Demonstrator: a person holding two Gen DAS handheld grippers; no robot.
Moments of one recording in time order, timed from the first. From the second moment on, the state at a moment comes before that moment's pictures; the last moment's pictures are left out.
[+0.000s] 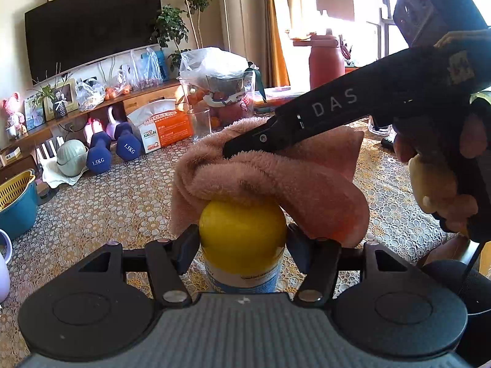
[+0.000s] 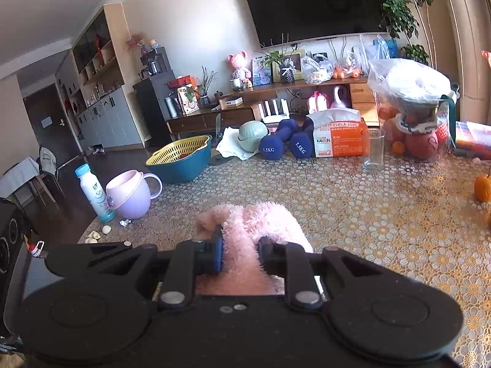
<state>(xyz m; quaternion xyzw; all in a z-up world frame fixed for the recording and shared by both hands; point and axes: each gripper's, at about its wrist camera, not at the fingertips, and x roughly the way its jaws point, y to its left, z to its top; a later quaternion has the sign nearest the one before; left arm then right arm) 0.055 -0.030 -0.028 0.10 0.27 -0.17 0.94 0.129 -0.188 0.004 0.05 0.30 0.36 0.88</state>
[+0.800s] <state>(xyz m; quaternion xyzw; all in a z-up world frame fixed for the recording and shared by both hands) 0.056 -0.023 -0.029 0.08 0.27 -0.17 0.94 0.143 -0.206 -0.063 0.05 0.39 0.33 0.86</state>
